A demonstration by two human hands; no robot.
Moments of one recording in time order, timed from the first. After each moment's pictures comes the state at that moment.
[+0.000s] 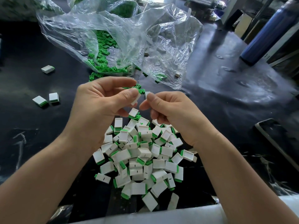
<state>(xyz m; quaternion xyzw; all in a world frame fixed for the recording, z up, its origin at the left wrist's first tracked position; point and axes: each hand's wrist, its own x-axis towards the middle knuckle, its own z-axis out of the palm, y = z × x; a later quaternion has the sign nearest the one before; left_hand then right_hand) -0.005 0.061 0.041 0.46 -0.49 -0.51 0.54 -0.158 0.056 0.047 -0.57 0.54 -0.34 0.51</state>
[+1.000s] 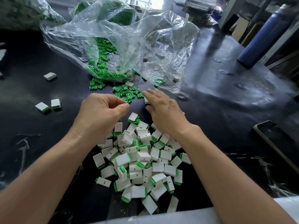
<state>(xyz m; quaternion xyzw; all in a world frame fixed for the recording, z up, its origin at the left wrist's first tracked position) 0.001 0.043 0.022 0.63 -0.56 -0.36 0.40 -0.160 0.013 0.001 -0.78 0.60 -0.12 0.11</state>
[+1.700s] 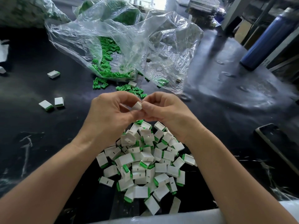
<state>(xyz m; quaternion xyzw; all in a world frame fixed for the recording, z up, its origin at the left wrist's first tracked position) -0.003 0.052 0.027 0.52 -0.65 -0.36 0.42 -0.152 0.036 0.029 -0.57 0.48 -0.37 0.56</state>
